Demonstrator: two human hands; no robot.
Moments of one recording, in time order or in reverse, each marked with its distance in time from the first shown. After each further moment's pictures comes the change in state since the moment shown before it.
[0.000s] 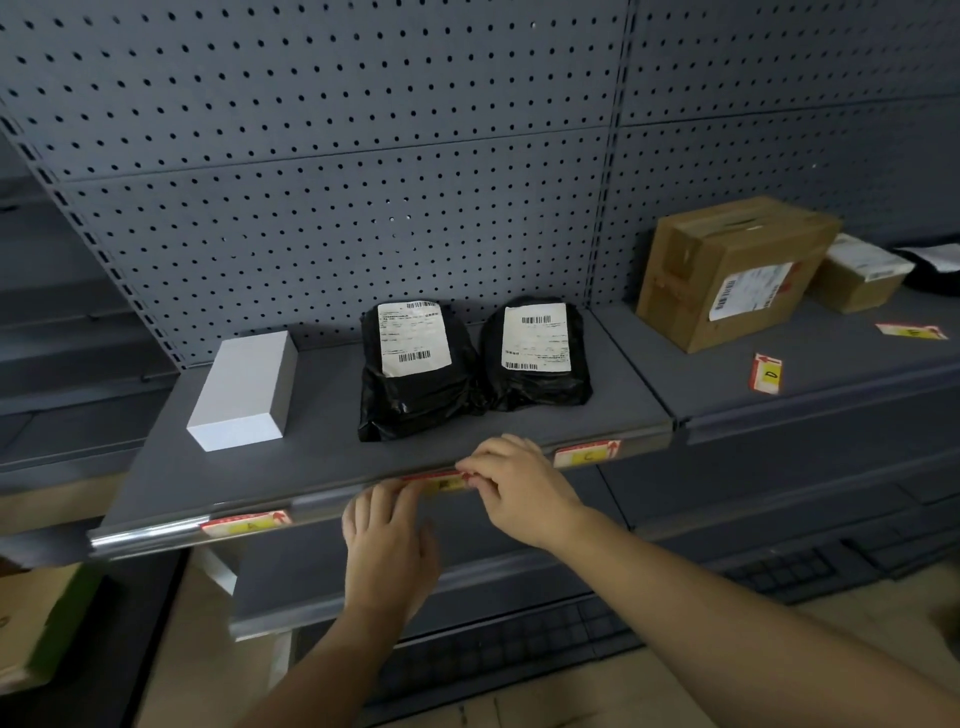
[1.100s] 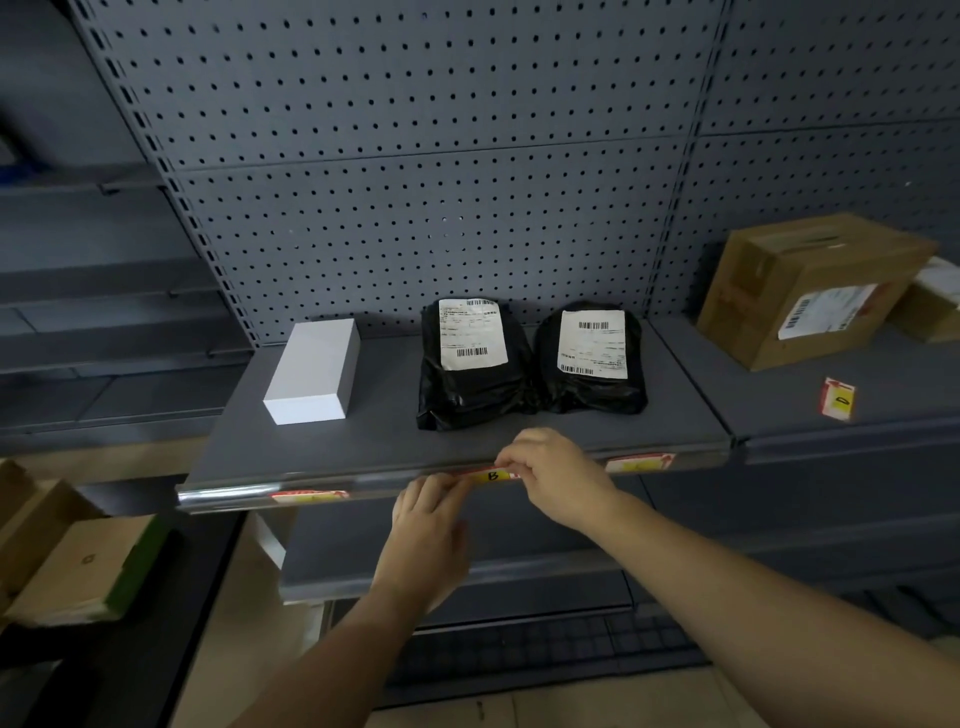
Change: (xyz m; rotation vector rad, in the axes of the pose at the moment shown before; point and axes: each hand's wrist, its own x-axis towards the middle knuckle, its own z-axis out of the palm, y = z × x) left_hand -0.002 -0.015 -0.024 -0.135 -0.161 0.096; right_hand 0.025 -0.011 -0.005 0.044 -0.140 0.003
